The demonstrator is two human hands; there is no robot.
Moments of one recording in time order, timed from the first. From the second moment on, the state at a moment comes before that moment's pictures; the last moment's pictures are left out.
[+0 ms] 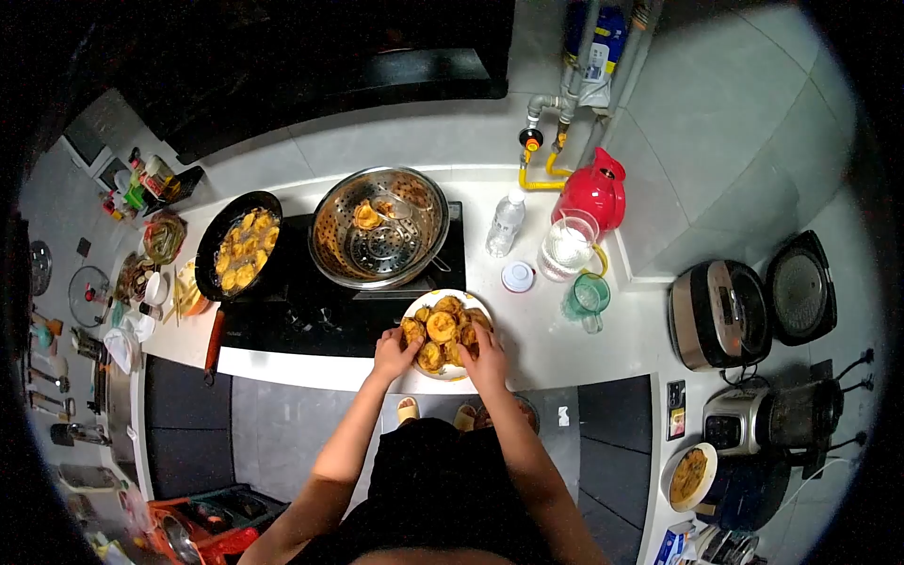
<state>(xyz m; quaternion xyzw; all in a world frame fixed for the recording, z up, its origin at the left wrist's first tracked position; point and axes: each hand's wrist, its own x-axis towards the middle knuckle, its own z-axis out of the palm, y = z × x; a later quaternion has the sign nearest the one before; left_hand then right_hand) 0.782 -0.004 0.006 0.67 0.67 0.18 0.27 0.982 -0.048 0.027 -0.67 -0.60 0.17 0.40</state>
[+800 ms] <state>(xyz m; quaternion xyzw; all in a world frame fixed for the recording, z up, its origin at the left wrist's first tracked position) 0.764 0.042 0.121 0.67 0.48 0.55 0.14 0.952 0.005 0.048 -0.66 -0.53 0.15 0.51</state>
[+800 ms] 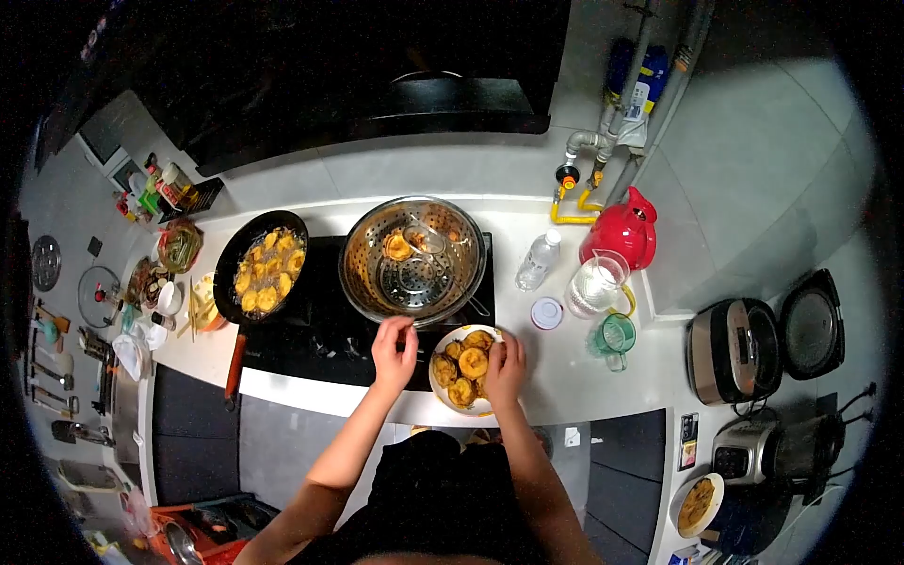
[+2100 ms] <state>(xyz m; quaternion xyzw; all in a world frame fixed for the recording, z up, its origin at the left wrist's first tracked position) 0.734 0.224 0.124 0.68 0.68 -0.10 0.25 0.933 0.103 0.084 -0.64 -0.45 0.18 0.60</state>
